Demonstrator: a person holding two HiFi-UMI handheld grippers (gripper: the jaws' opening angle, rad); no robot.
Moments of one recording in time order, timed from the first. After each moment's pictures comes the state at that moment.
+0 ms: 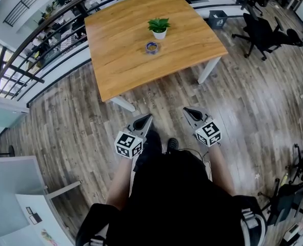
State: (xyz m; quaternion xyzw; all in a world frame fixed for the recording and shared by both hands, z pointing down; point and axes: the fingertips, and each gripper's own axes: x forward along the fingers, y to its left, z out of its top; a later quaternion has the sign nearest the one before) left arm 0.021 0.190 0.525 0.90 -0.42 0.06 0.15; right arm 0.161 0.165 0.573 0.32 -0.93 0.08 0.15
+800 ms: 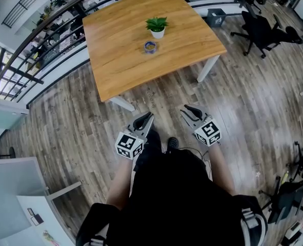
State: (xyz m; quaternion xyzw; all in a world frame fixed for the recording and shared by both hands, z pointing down) left arm 0.031 0.191 0.515 0.91 -0.41 0.05 0.12; right arm 0.160 0.167 0.570 0.31 -0.94 0.07 0.14
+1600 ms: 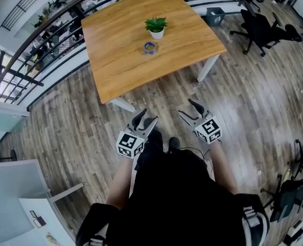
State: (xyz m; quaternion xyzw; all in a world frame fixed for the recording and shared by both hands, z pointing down) left arm 0.028 0.181 0.518 0.91 -0.40 0.07 0.11; right arm 0.161 0.151 0.567 0.33 -0.93 0.07 0.14
